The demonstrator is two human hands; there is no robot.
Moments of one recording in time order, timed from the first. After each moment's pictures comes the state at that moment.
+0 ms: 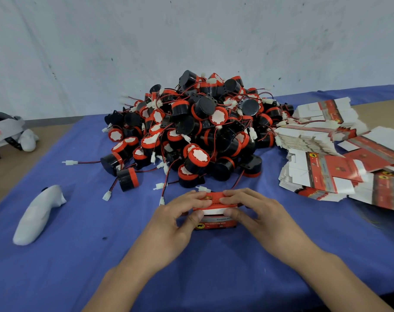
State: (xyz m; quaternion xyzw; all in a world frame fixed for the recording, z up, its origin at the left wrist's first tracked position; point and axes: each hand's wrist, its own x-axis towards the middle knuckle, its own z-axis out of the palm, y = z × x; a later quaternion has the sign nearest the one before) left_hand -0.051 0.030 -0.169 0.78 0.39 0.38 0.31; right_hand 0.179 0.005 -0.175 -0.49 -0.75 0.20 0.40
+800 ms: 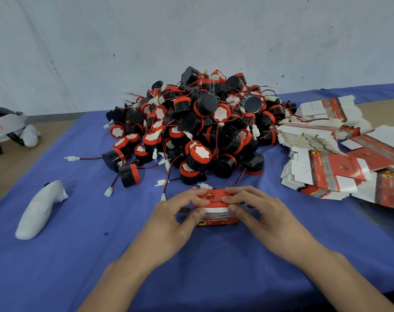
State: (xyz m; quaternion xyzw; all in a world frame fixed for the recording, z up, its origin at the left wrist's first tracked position) left_hand -0.054 0.032 -0.170 0.77 0.39 0.39 0.32; right_hand 0.183 0.003 -0.175 -0.50 -0.75 0.20 0.38
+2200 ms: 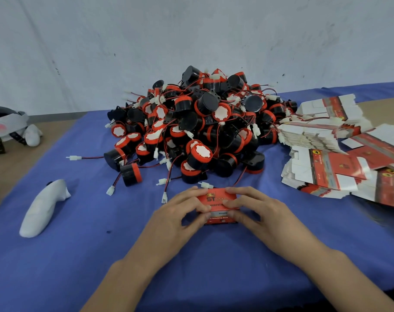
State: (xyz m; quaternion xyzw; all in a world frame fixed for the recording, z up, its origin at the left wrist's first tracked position) left_hand -0.055 0.032 -0.176 0.83 0.39 0.36 0.18; right_hand 0.184 -0.002 -0.176 -0.50 -0.78 0.14 0.34
